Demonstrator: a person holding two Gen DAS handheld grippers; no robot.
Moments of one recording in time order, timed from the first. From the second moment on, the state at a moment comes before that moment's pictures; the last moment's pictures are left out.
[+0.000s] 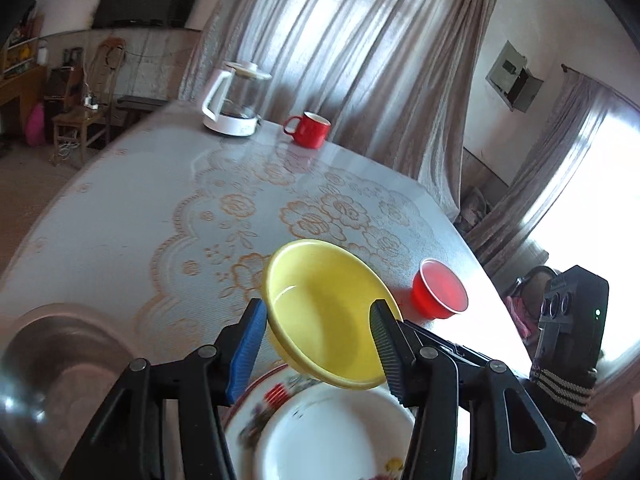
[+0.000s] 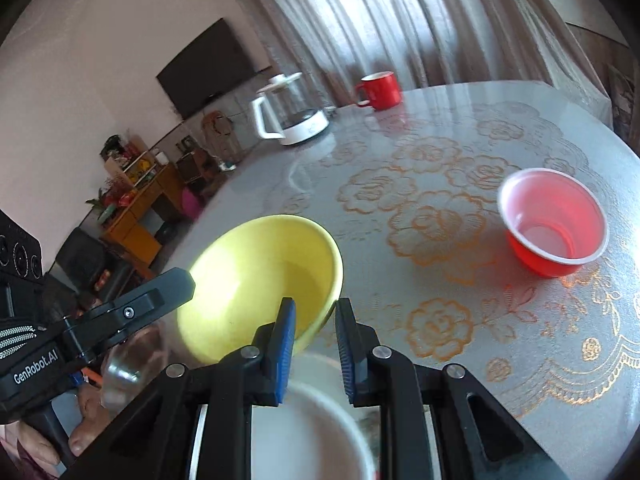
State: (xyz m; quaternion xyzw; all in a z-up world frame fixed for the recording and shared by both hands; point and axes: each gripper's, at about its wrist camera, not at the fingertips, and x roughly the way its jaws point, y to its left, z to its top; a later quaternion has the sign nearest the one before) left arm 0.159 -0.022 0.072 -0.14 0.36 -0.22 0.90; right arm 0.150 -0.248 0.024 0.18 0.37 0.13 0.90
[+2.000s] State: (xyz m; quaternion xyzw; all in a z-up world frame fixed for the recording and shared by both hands) left arm 0.048 0.104 0.020 -0.09 0.37 -0.03 0.93; right arm 0.096 -0.085 0.009 0.09 0.39 0.28 0.87
